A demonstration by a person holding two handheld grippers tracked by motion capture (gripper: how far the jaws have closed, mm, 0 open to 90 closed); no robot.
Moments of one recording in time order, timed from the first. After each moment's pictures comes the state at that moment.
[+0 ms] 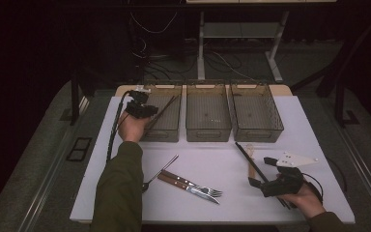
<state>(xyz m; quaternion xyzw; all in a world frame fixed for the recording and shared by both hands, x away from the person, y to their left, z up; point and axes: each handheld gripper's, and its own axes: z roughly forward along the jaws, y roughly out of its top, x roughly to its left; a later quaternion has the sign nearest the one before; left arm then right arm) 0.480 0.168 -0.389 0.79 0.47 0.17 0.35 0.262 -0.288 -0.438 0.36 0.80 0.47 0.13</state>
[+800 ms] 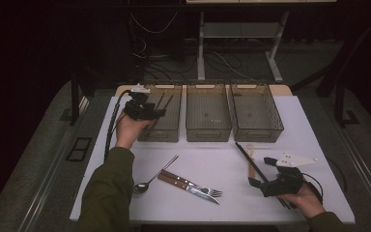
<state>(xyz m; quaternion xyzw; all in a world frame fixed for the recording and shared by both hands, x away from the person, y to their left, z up) 0.448 0.166 -0.361 0.81 0.40 0.14 0.41 0.263 -0.288 -0.439 0.36 0.80 0.47 0.13</state>
